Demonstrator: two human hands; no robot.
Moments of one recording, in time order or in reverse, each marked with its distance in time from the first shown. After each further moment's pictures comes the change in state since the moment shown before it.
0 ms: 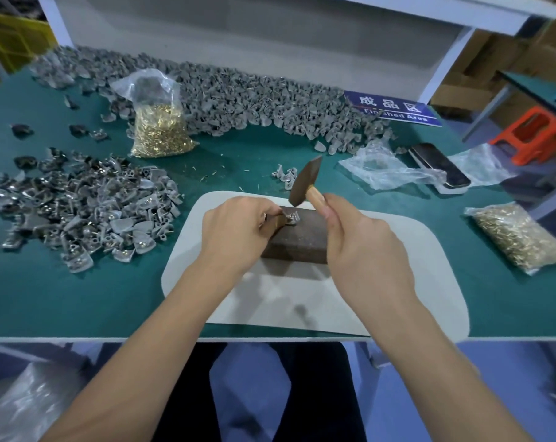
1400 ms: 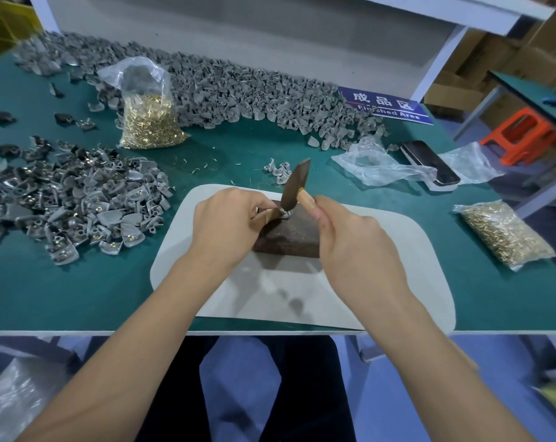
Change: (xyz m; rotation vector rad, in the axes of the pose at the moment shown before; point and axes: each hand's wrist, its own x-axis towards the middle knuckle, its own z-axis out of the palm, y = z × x) left_hand 0.002 0.001 0.001 0.008 0.022 0.001; right_hand -0.002 0.006 -0.001 -0.020 -0.065 -0.010
